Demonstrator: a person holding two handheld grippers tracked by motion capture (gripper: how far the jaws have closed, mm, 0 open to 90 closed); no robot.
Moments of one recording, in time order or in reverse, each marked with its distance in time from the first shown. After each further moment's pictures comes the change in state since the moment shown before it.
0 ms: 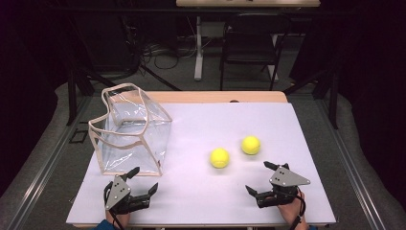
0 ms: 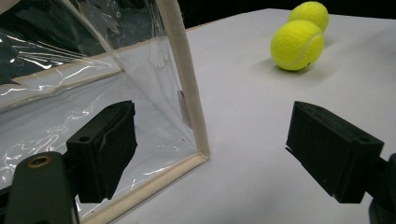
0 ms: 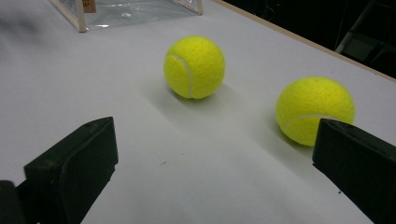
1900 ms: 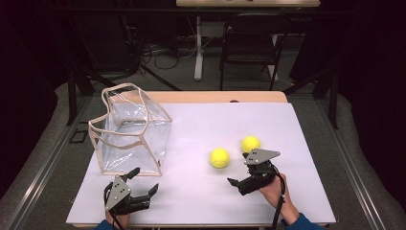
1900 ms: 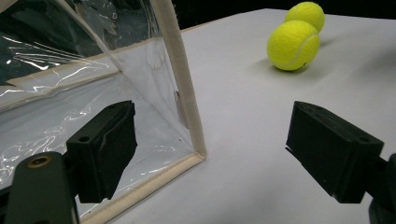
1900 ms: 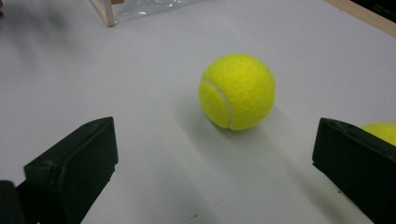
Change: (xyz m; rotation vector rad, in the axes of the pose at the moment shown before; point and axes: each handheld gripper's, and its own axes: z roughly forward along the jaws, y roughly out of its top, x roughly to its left) left arm -0.001 0.001 -0.001 0.003 -0.006 -0.001; right arm 0.002 0.056 0.052 0.193 0.169 0.000
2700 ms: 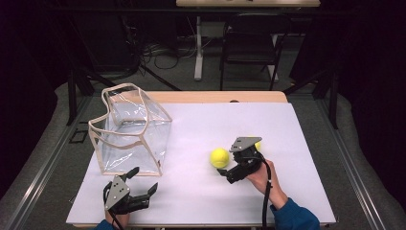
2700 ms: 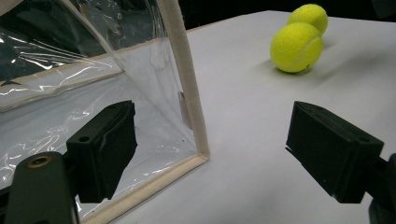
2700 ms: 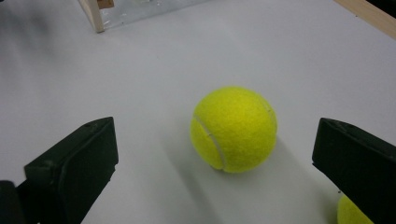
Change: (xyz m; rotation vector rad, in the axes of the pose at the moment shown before) left arm 0.001 0.000 0.000 -0.007 0.006 -0.007; right arm -0.009 0.036 0.031 0.076 0.017 -0.026
